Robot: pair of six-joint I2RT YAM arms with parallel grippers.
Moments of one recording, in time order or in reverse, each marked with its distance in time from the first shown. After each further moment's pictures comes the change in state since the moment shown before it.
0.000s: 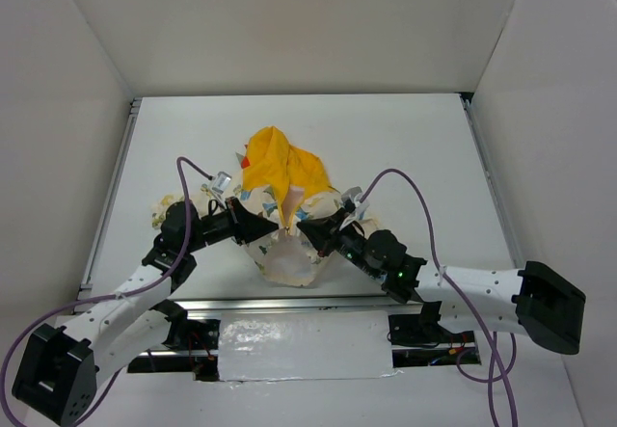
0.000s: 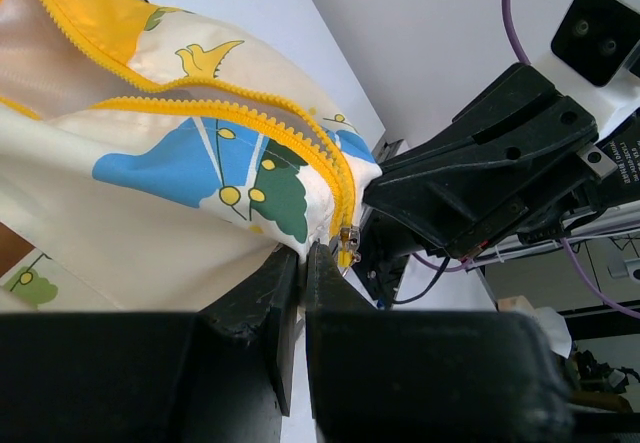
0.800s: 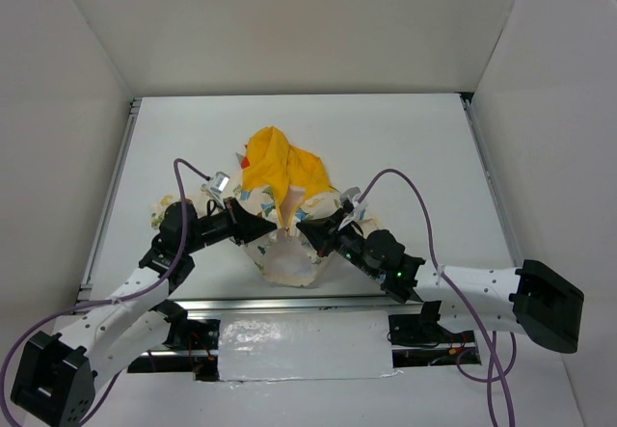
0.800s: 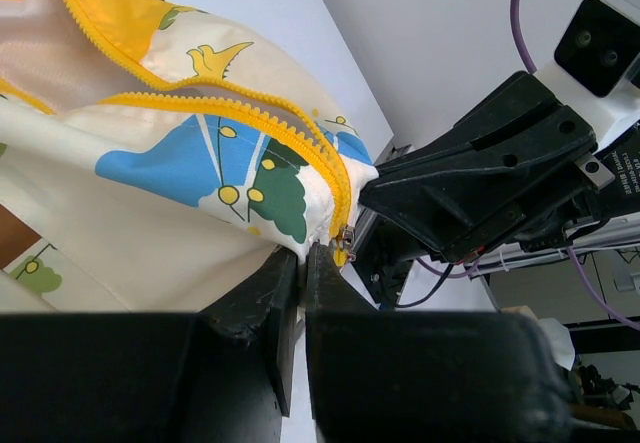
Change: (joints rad) left arm -0.002 -0.039 0.011 -0.077 -0.032 0.005; right arm -0.001 0.019 0.000 0.006 -0.001 -0.005
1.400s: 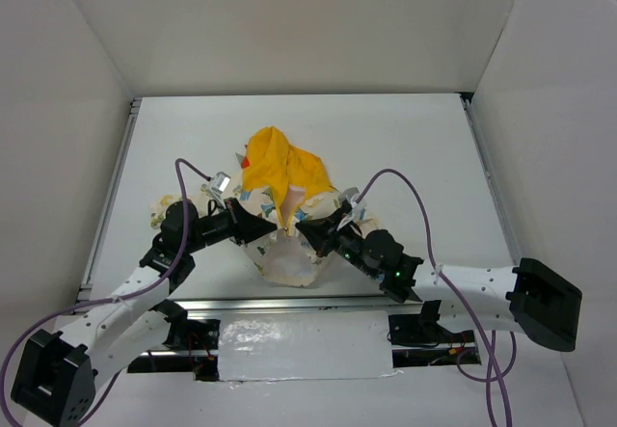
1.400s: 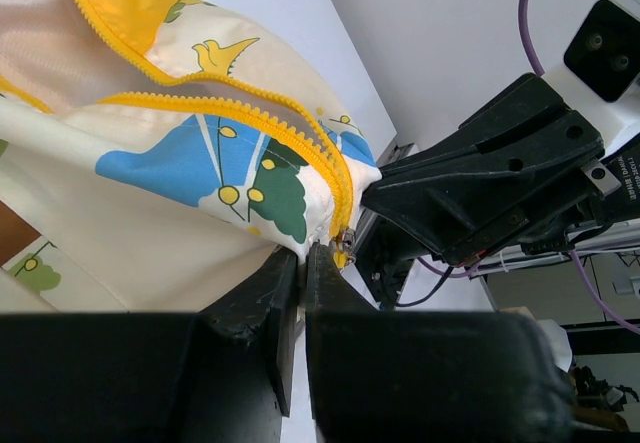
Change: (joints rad) left arm 0.000 0.007 0.003 -0.013 -0.005 -0.003; right arm 0.000 0.016 0.000 0.012 -0.004 -0.007
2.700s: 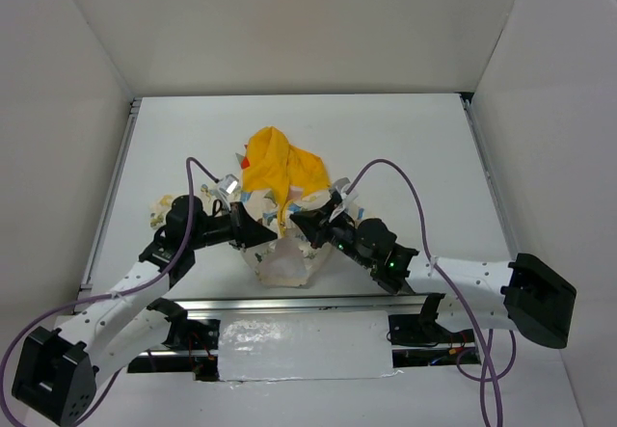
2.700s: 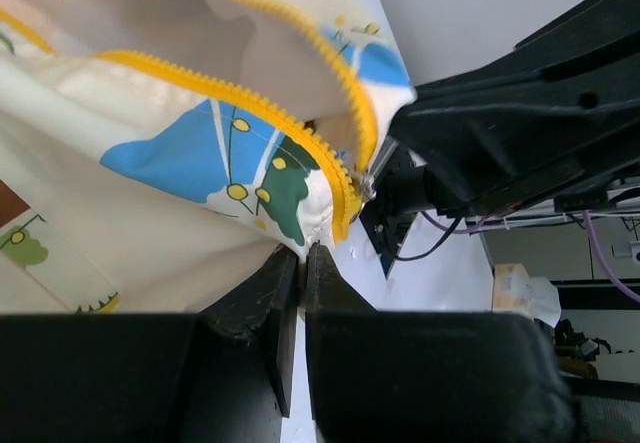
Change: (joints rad) left arm 0.000 0.031 0.063 -0.184 0.071 0.052; right arm -0.028 0.057 0.092 -0.053 -0.050 -0.068
